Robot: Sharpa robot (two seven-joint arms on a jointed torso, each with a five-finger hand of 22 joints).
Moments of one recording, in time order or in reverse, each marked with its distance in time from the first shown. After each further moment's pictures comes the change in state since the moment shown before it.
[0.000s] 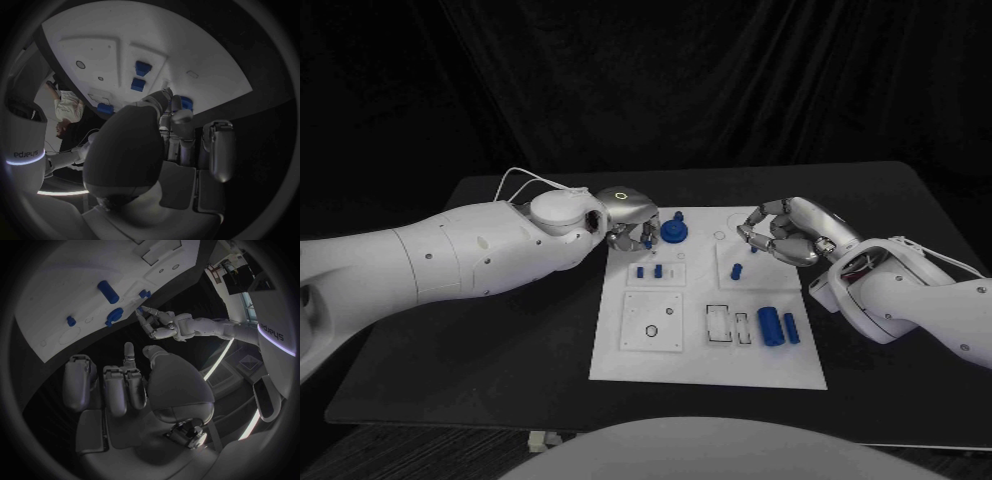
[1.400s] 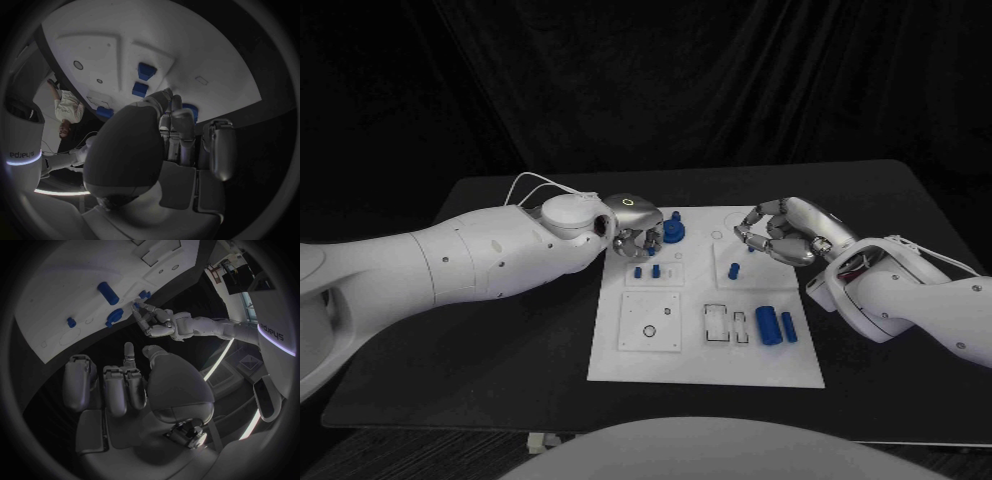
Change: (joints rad) left arm -0.016 0.053 0.000 -0.047 0.002 0.047 -0.003; left_hand 0.000 0.000 0.011 -0.006 0.000 -0.011 0.003 -0.011 -0.002 0.007 0.007 -0.004 -0.005 -0.011 0.003 -0.028 -0.038 0.000 0.000 0.000 -0.025 0.000; right arm -0.001 -0.001 0.000 0.003 0.000 0.002 -0.003; right_hand 0.007 0.000 0.000 0.000 0.000 0.000 0.000 0.000 -0.001 0.000 0.000 0.000 0.000 0.000 0.000 0.000 0.000 0.000 0.000 0.000 0.000 0.000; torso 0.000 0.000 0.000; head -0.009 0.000
